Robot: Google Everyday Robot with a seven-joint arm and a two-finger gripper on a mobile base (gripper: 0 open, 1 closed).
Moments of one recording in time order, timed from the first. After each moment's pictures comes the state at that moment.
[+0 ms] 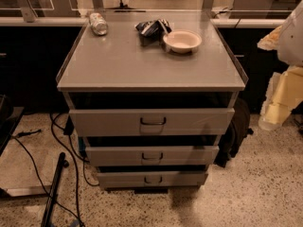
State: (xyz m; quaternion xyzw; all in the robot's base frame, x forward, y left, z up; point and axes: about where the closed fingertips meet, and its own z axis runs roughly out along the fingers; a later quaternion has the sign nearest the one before) arm 0.438 -0.217 0.976 -0.60 0.78 -0.03 0.16
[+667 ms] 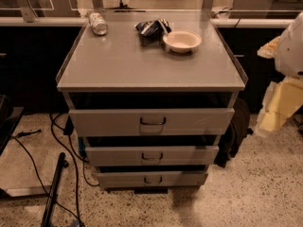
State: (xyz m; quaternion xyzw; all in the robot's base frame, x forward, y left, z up) arm 0.439 -0.219 0.959 -0.59 0.79 -0.03 0.17
